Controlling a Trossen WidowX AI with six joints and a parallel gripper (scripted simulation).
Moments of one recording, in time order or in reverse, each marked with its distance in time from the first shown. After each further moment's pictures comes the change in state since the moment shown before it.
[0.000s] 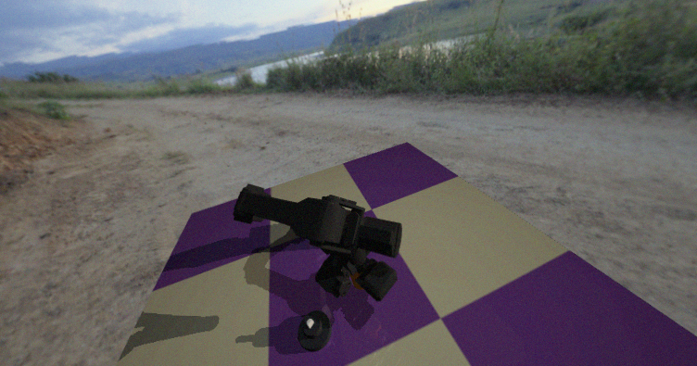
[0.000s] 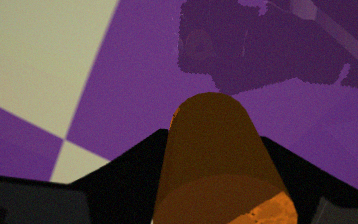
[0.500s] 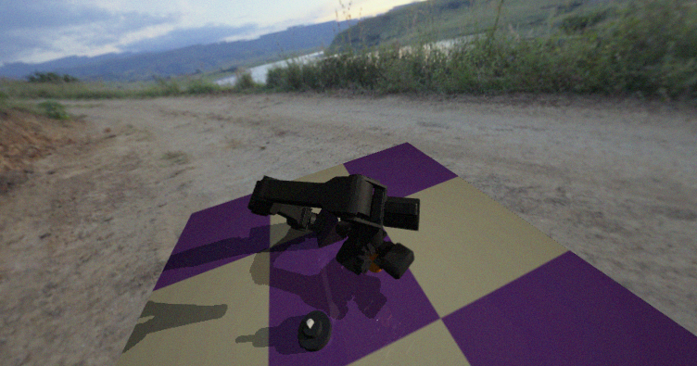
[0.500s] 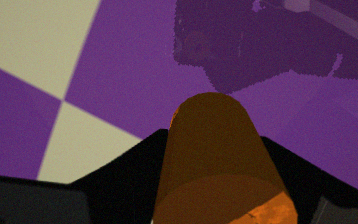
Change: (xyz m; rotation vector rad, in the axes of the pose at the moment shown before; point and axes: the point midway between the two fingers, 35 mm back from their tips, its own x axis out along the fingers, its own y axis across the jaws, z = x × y) arm -0.008 0.004 -0.051 -0.001 -0.011 -0.006
